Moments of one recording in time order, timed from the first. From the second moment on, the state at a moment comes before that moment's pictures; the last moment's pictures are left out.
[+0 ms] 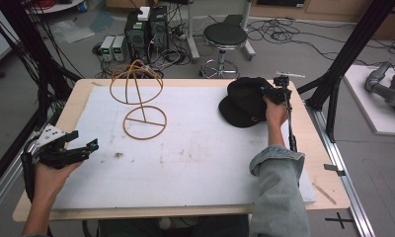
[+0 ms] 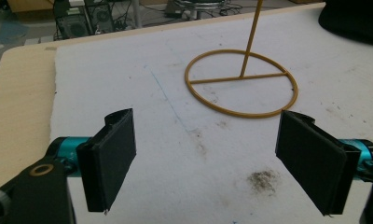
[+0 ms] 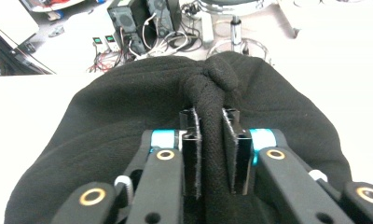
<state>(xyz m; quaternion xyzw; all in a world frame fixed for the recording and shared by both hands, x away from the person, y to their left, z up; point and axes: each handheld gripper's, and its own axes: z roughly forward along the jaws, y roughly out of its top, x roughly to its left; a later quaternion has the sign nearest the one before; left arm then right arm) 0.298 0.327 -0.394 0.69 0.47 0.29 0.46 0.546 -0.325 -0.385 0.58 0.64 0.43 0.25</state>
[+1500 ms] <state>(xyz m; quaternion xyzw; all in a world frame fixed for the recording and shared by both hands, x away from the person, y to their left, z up) 0.329 0.320 -0.384 0.69 0.45 0.29 0.49 0.466 -0.292 -0.232 0.48 0.60 0.56 0.32</state>
